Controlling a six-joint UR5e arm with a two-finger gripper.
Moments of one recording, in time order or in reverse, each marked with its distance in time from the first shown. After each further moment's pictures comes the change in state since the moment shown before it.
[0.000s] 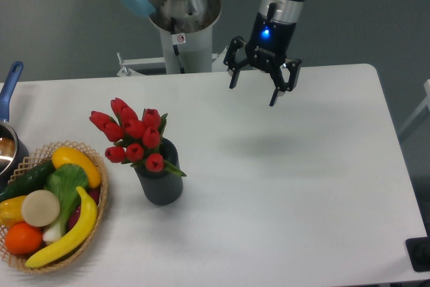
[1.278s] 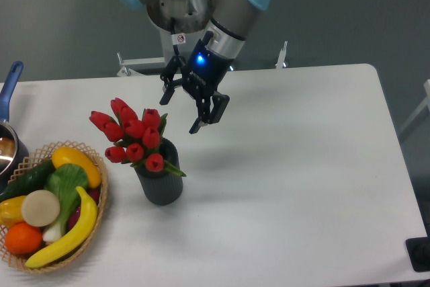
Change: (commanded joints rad) arm -0.209 -0.103 -0.020 0.100 -0.094 -0.015
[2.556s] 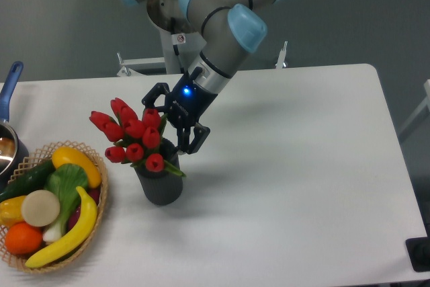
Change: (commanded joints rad) arm -0.069 -0.124 0.034 0.035 -0.144 -0.029
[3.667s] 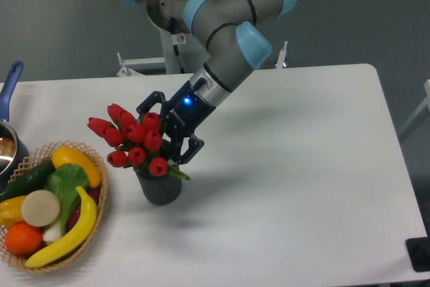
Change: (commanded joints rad) arm 0.006 -0.045 0.017 0.020 -0.114 0.011
